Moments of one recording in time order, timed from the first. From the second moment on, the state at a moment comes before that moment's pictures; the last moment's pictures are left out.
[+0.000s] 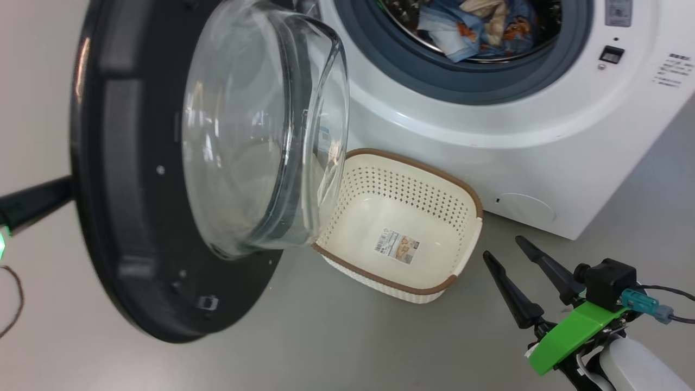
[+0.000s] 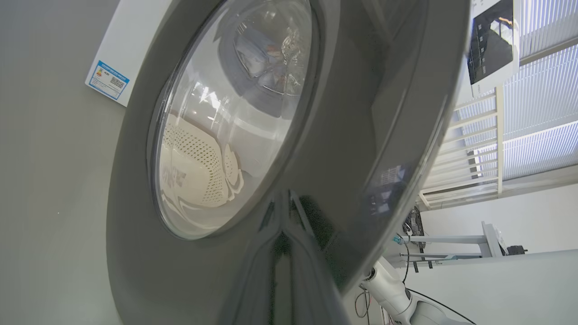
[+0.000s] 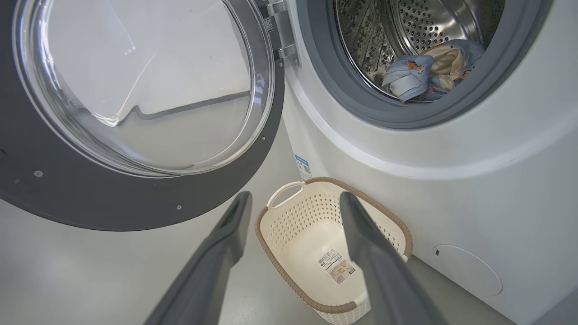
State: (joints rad) left arm -0.61 0.50 0.06 0.25 -1.56 -0.12 1.23; right arm -0.27 -0.41 0.43 0.30 0.57 0.13 -0.26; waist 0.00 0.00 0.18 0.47
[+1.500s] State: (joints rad) left arm -0.93 0.29 -0.10 0.19 -1.43 -0.12 0.83; right arm -0.30 -0.27 0.28 0.24 0.50 0.13 -0.26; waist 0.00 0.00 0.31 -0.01
